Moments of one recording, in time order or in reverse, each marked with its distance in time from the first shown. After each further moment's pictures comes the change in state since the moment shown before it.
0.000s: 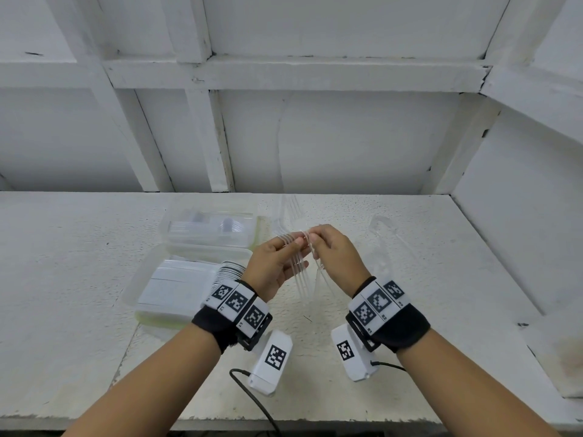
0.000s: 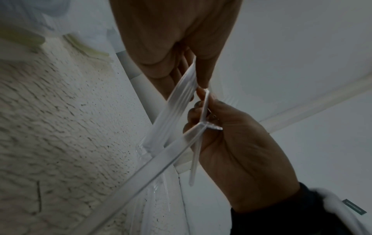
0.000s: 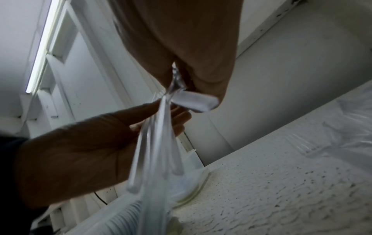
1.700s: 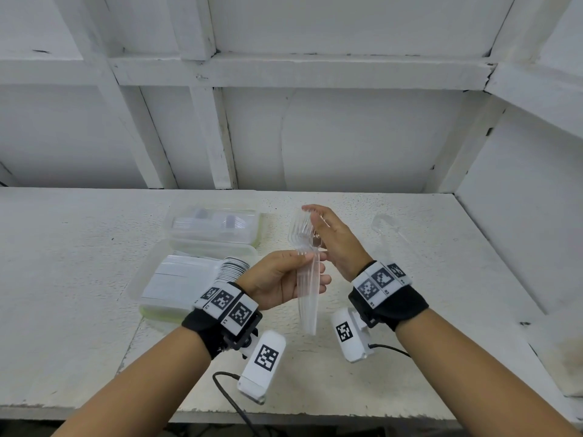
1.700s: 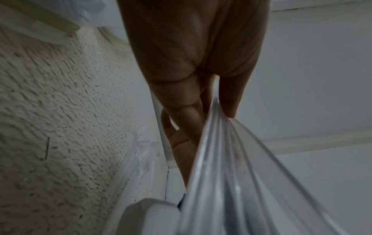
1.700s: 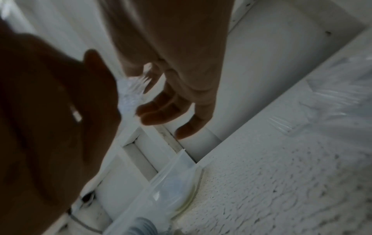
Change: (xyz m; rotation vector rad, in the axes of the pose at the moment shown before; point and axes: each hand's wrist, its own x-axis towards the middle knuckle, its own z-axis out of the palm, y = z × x) left_hand -0.027 0.008 0.001 -0.139 -0.378 -0.270; right_hand 0.009 -0.009 -0.005 0.330 -0.144 0.053
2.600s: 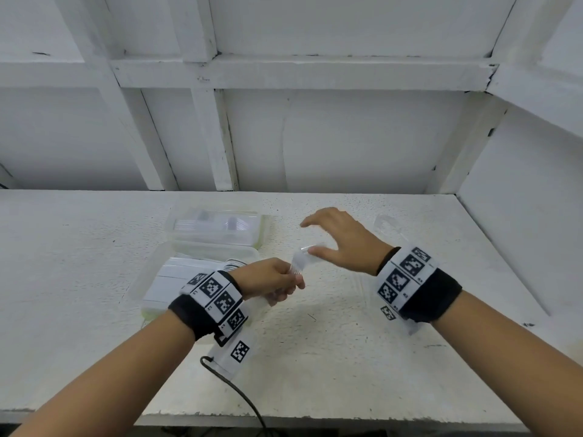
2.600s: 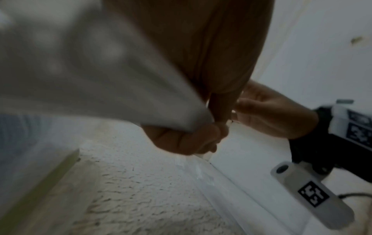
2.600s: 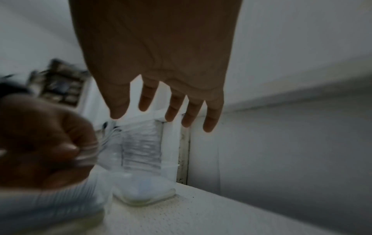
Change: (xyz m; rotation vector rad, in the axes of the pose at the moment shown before) left_hand 0.001 0.016 -0.028 0.995 0.107 -0.196; right_hand 0.008 -0.008 -0.032 -1.084 -0.258 -0.308
